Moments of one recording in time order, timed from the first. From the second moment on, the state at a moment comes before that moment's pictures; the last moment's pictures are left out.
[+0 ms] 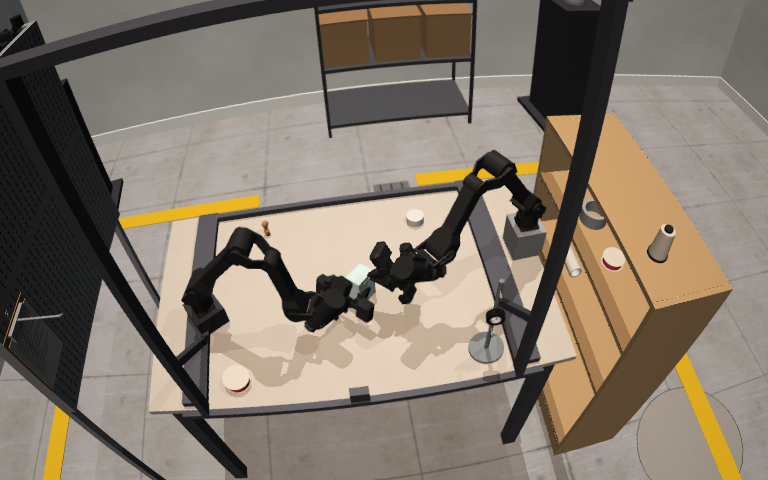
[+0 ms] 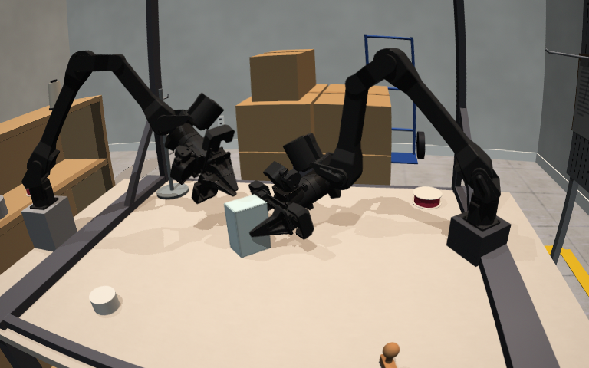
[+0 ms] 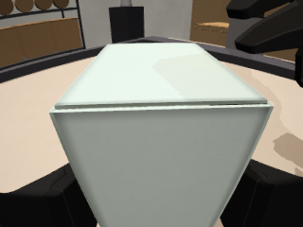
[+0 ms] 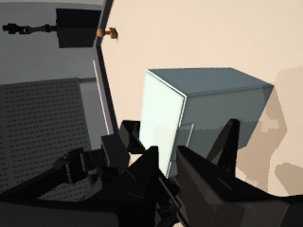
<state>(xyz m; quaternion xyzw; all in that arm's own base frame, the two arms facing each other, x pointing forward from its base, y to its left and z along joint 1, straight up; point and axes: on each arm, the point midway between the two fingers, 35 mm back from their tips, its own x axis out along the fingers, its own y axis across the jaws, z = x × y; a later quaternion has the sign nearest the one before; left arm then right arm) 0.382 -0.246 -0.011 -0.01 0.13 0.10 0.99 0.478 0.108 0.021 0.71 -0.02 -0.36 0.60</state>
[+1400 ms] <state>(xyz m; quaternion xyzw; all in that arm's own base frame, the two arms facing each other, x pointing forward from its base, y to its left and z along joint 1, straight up) 0.382 -0.246 -0.011 -0.01 0.13 0.10 0.99 0.492 0.107 0.008 0.71 -0.02 -0.36 0.60</state>
